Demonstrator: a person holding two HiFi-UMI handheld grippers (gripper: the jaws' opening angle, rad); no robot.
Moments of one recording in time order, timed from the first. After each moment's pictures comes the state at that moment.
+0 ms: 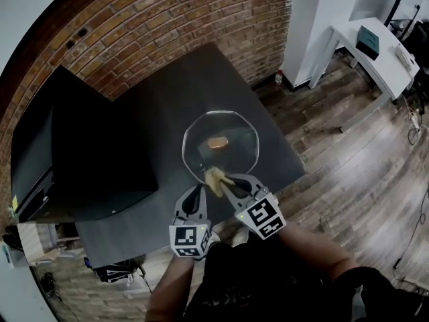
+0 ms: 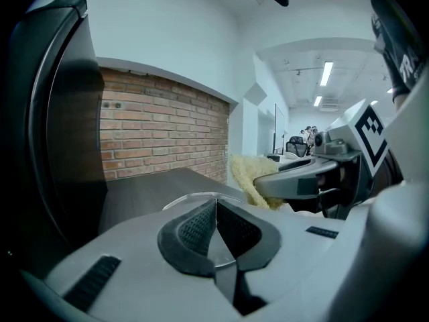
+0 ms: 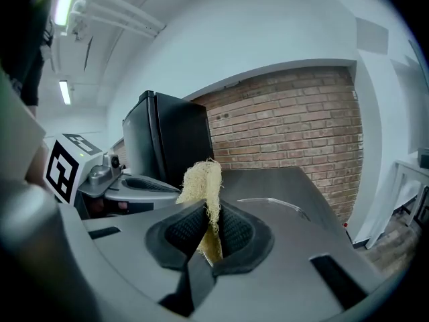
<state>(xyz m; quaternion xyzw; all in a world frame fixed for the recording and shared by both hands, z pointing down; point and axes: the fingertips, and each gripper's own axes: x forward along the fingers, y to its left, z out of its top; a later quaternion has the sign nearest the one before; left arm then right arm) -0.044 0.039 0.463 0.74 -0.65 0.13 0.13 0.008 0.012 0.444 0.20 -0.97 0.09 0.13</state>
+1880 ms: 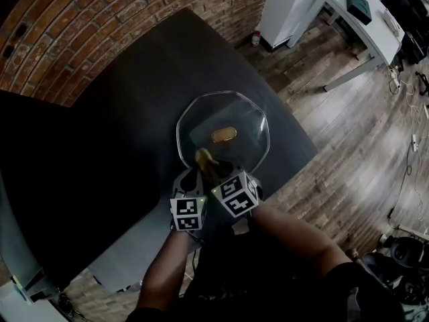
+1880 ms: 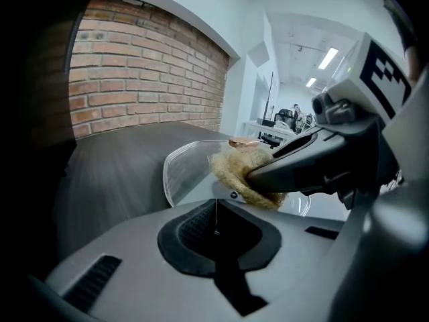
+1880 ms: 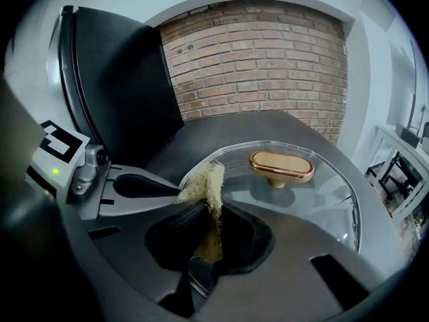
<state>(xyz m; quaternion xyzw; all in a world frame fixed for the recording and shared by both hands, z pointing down) -0.131 -0.032 0.625 0.77 -0.55 0.24 0.24 -0.093 -0.050 0.603 0.30 -0.87 0.20 0.33</state>
